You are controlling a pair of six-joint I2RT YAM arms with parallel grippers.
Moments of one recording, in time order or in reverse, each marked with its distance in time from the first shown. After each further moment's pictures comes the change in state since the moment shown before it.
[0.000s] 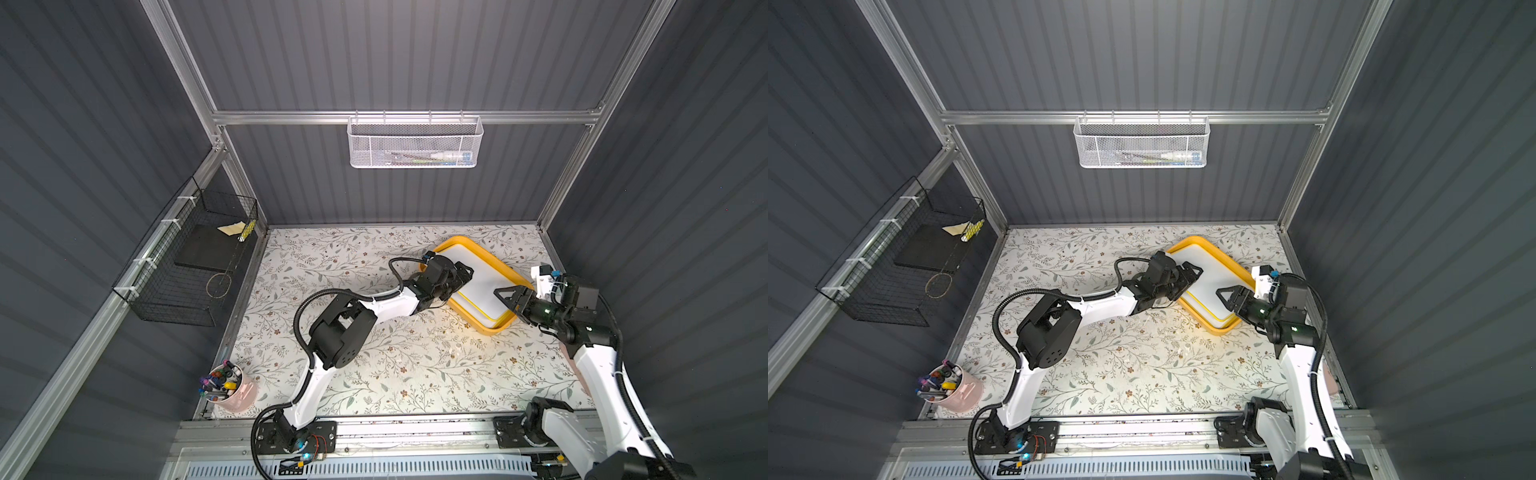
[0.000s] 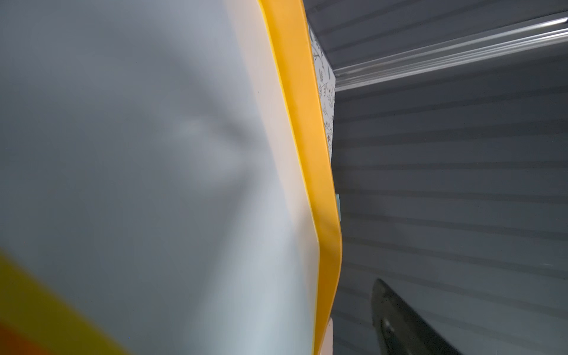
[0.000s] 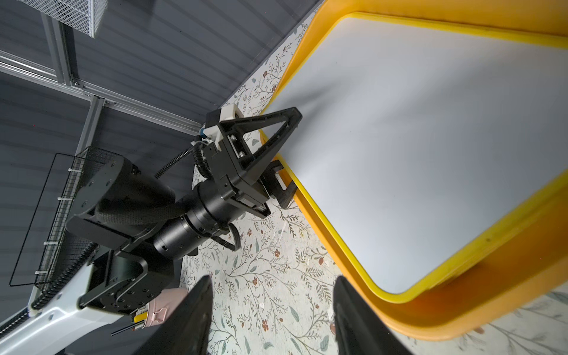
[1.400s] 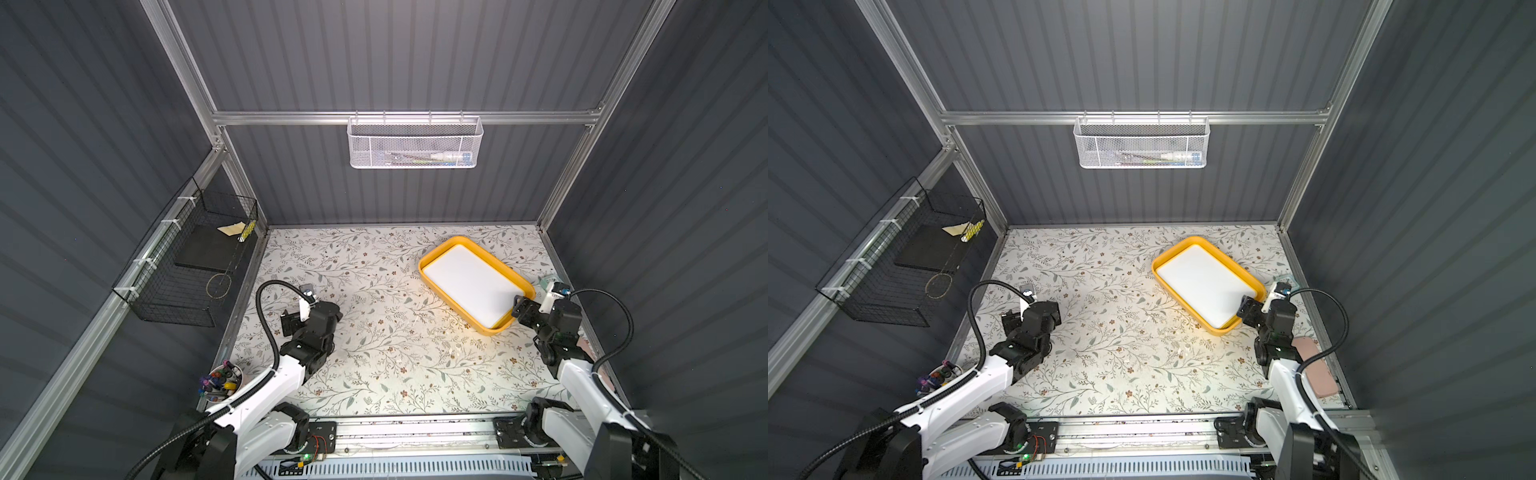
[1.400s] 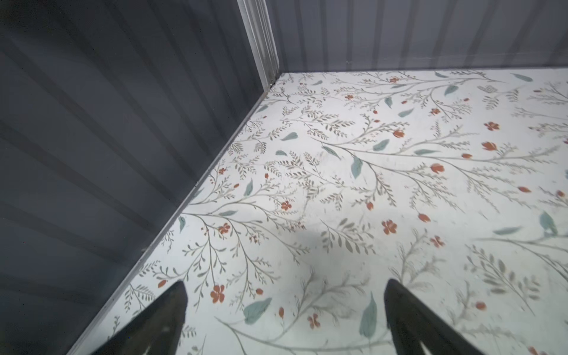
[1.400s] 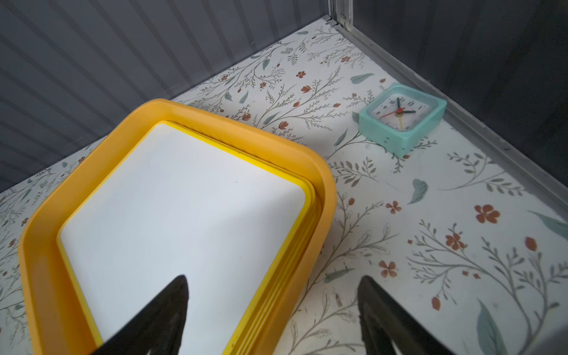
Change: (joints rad) left arm 0.457 -1.117 -1.190 -0.031 -0.936 0.998; right arm -0.010 0.120 -0.372 0.681 0.671 -0.211
